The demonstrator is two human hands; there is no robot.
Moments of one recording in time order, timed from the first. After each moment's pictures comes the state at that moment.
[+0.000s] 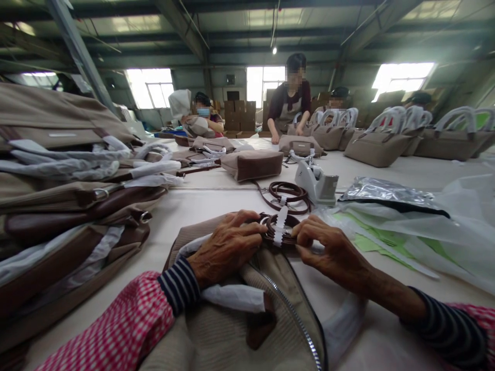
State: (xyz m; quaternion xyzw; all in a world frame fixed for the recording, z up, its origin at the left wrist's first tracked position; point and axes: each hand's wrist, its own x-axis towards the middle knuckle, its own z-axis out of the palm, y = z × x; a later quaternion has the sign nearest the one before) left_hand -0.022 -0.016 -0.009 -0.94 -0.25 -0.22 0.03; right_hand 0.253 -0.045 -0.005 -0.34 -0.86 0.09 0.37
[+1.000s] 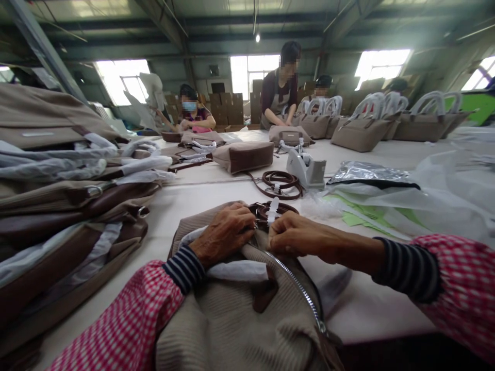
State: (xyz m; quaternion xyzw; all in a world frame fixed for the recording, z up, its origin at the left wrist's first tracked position) left_hand -0.020 -0.013 -0.004 -0.94 -0.27 -0.22 -0.06; right_hand 0.193 -0.062 0.031 -0.52 -0.66 0.52 0.15
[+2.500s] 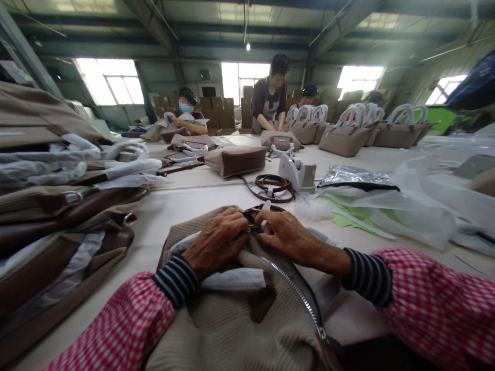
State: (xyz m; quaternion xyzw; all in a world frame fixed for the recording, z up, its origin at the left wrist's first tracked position) left_hand -0.024 -0.019 -0.003 -0.93 -0.28 -0.24 -0.07; right_hand 0.184 -0.054 0.011 -0.52 -0.81 0.17 0.22
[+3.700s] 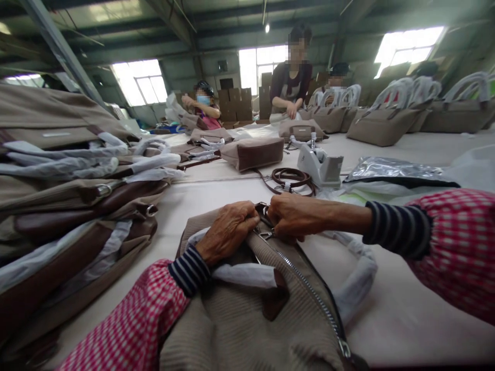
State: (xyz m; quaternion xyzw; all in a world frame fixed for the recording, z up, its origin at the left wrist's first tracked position) left_hand -0.019 -0.018 0.009 -0.85 -0.42 -0.26 -0.20; right_hand 0.179 -0.014 0.065 -0.46 -0.85 0.26 -0.03
